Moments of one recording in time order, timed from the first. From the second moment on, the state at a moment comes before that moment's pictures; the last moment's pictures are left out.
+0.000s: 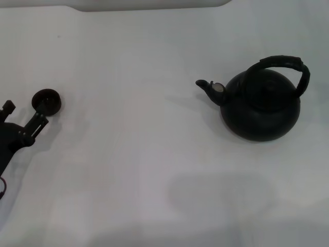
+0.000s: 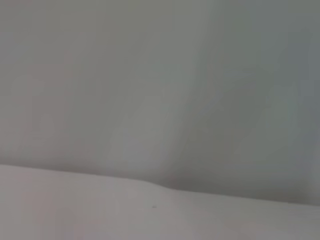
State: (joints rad) left arm -0.24 -2.10 1.13 -0.07 -2.51 -1.35 2.67; right arm 0.37 1.89 -1.92 -0.14 0.76 -1.14 0.18
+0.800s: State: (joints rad) left arm -0.35 -2.09 1.13 -0.06 -2.51 -1.20 2.71; right arm 0.36 1.89 -1.92 -0.14 0.76 -1.16 0.18
